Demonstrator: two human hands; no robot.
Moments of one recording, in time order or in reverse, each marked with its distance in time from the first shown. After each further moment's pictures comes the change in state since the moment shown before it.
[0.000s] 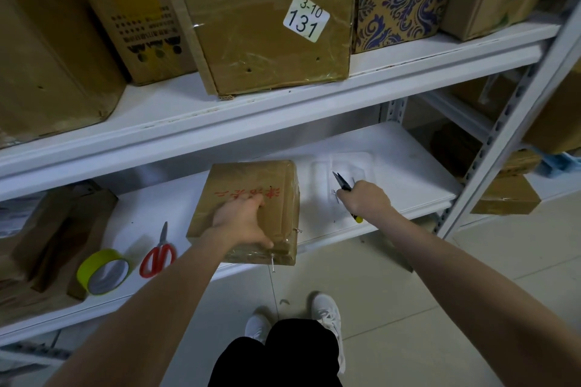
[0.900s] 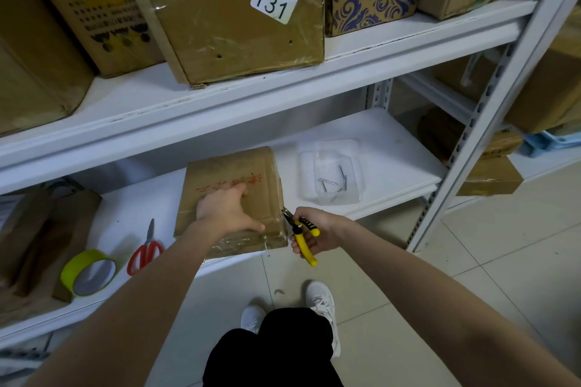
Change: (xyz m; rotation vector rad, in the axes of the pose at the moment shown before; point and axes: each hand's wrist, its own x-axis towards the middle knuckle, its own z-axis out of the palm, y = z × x) left_hand 0.005 0.003 -0.001 -0.022 0.029 -0.088; right_hand -0.031 -0.012 0.062 0.815 -0.941 0.289
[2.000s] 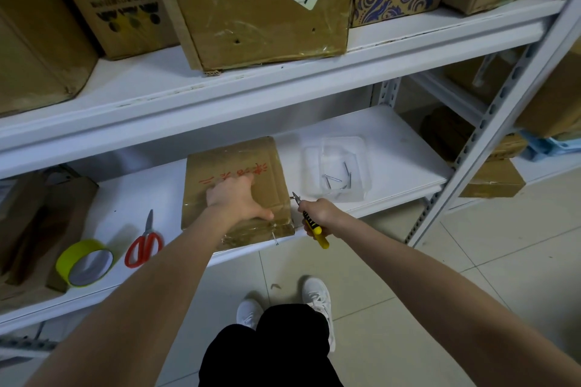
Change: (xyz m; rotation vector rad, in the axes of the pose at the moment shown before) left_hand 0.011 0.008 0.000 -0.014 -0.025 -0.035; right_hand 0.011 -0.007 0.005 -0.187 0.431 -0.232
